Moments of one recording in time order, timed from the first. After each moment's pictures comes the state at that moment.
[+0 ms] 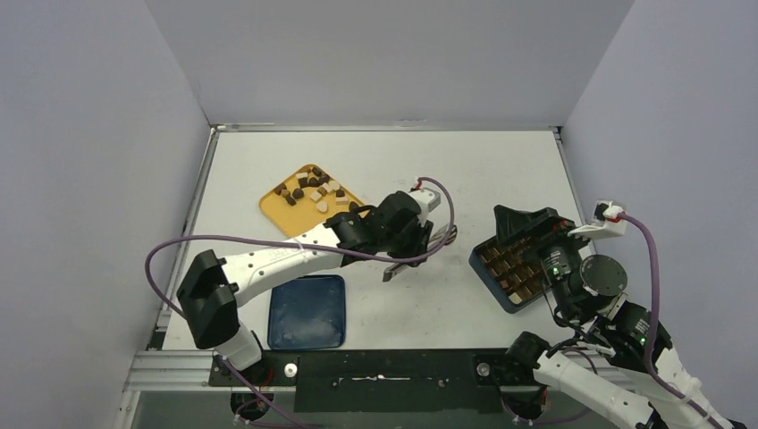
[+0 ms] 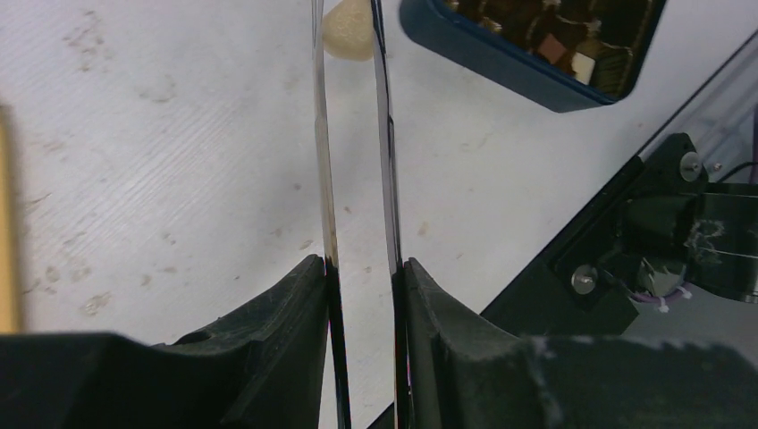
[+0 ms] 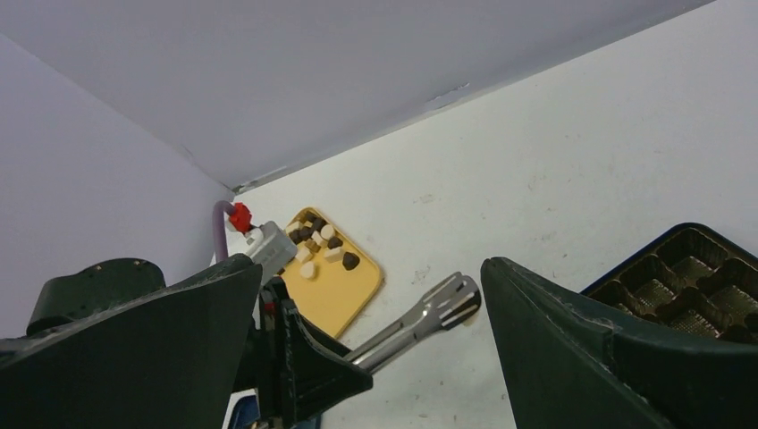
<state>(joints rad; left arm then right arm) -1.00 1.59 1.34 -0.51 -0.02 -0.44 0.82 0.49 1.00 -0.58 0.65 0.61</state>
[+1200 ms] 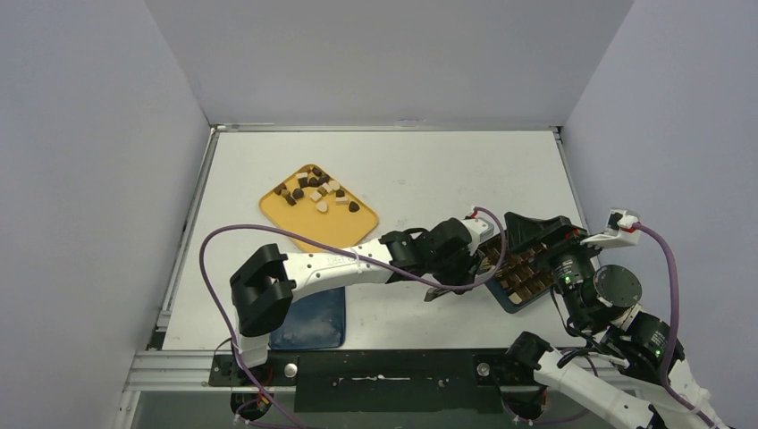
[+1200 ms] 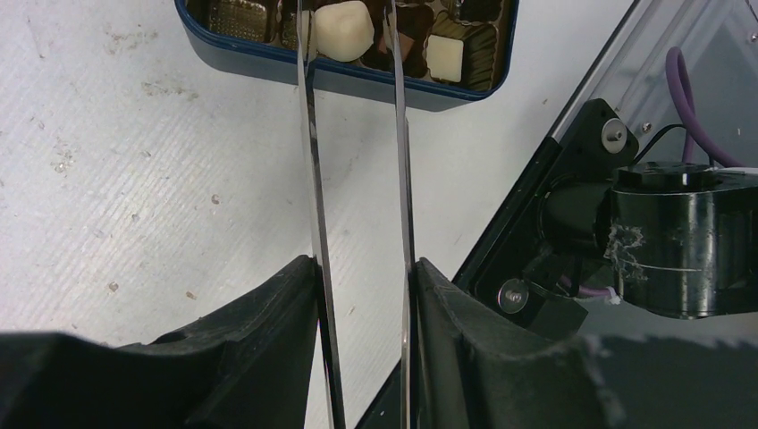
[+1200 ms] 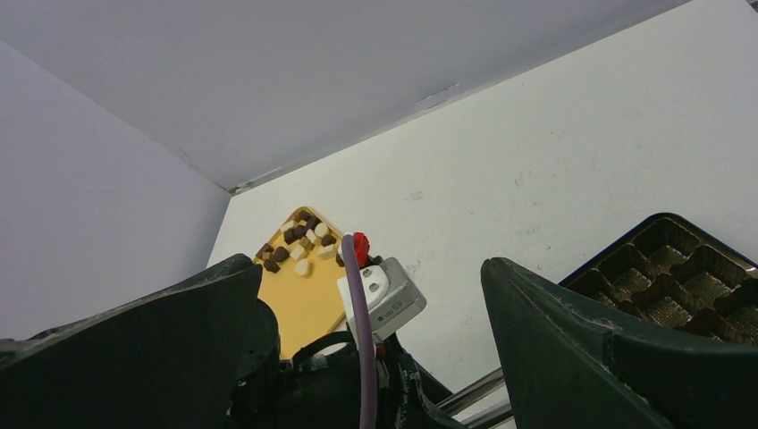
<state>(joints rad) -1.20 1.87 1.52 -0.37 0.04 -0.45 0.82 0.42 1.02 -0.66 0.67 0.62</state>
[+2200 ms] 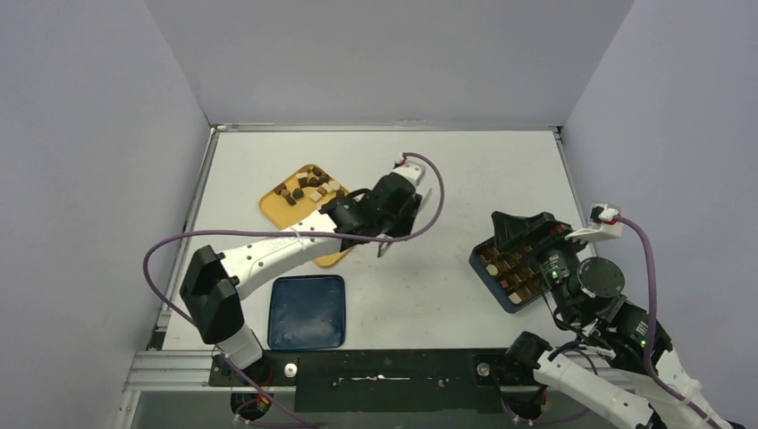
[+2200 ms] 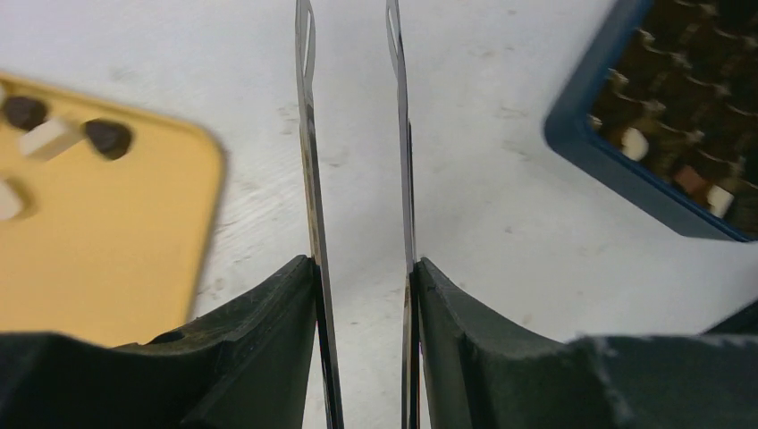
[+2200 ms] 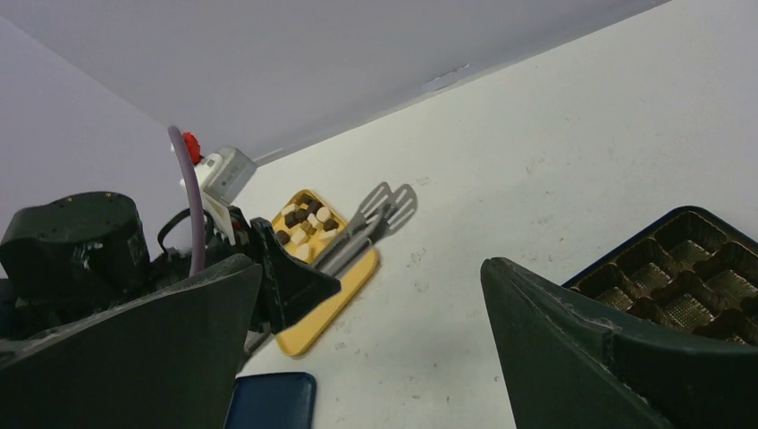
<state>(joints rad) -1.00 1.66 1.46 -0.52 -0.27 -0.39 0.82 0.45 1.00 -0.63 0.64 0.62</state>
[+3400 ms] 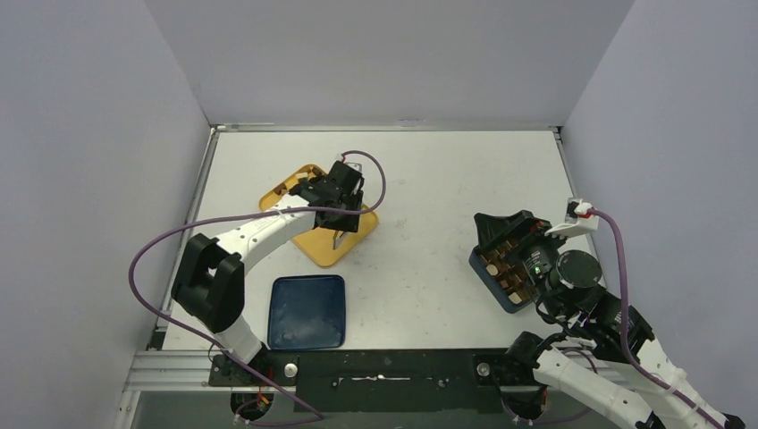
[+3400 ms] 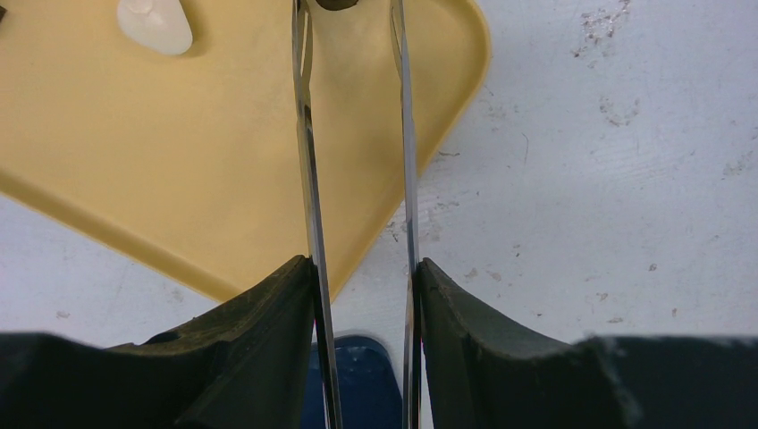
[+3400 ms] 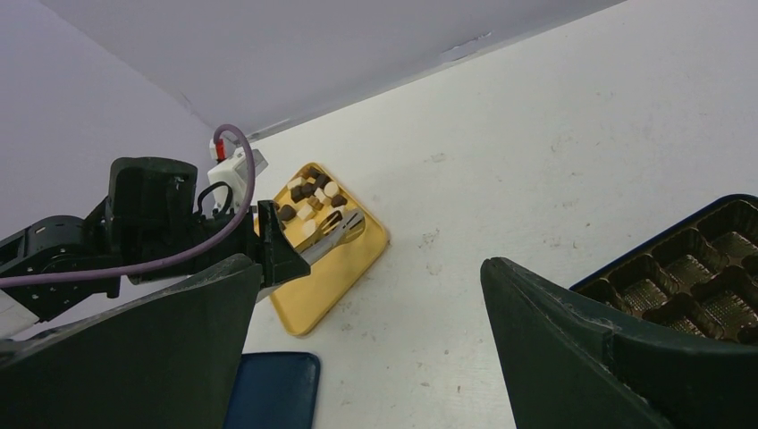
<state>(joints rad) -0.62 1.65 1.29 -0.65 -0.19 -0.40 0.82 0.50 0.93 -0.56 0.57 0.64</state>
